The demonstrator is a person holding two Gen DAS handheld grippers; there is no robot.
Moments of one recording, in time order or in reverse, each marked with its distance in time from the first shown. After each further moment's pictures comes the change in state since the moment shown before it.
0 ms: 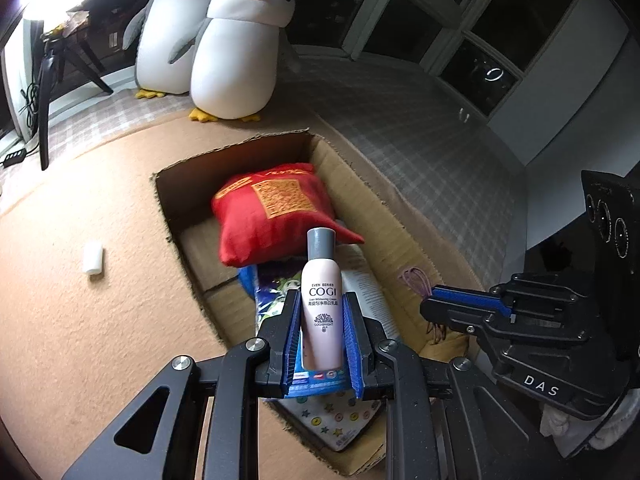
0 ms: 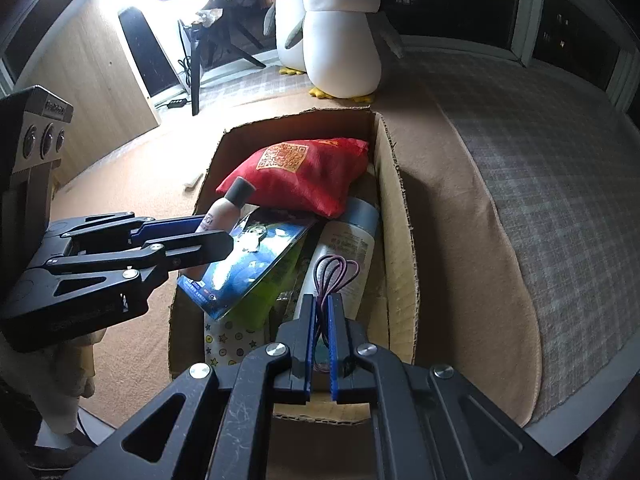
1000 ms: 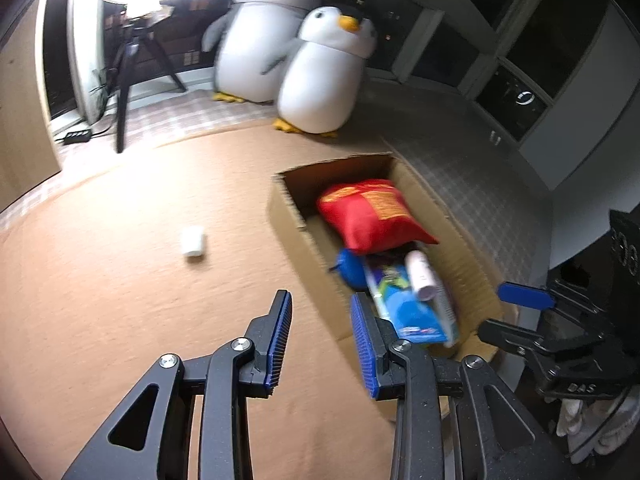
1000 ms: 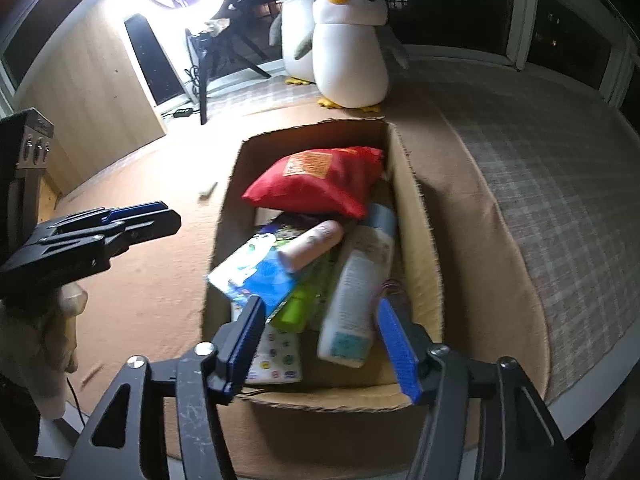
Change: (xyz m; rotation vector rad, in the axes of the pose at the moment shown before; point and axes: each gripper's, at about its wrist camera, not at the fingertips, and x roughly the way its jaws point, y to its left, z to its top) left arm -0.062 0.072 -0.022 -0.092 -0.060 0.113; right arm -0.010 0.030 -0.007 0.019 -0.035 -0.009
